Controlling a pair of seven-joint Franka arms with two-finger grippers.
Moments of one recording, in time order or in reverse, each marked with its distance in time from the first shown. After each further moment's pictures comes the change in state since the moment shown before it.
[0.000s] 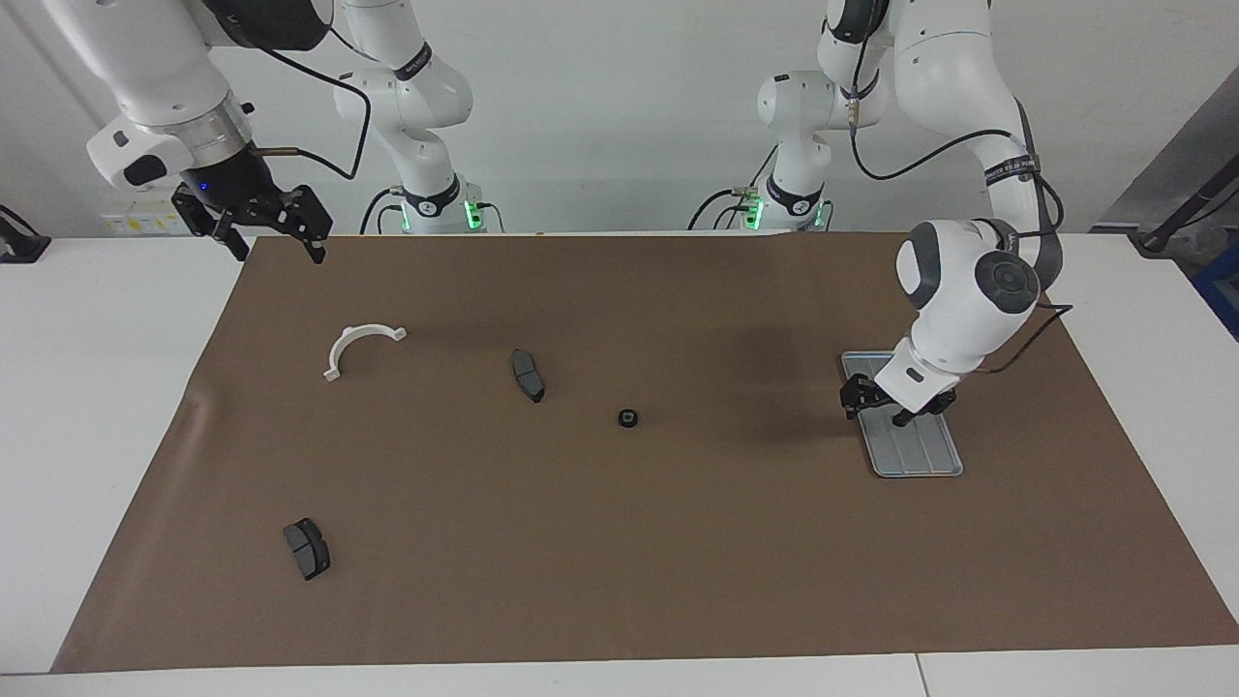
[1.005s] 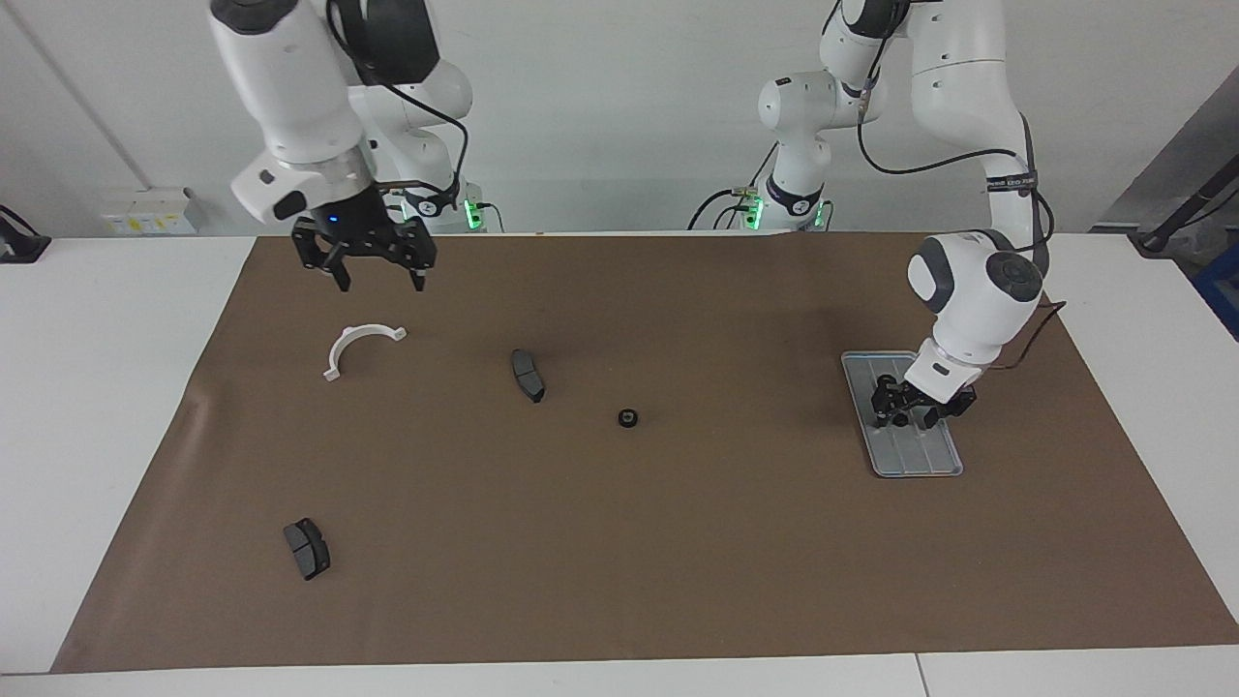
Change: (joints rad) left arm 0.099 -0.039 0.000 -0.268 0.000 0.318 0.042; right arm 0.268 0.039 0.015 -0.137 0.003 0.246 0.259
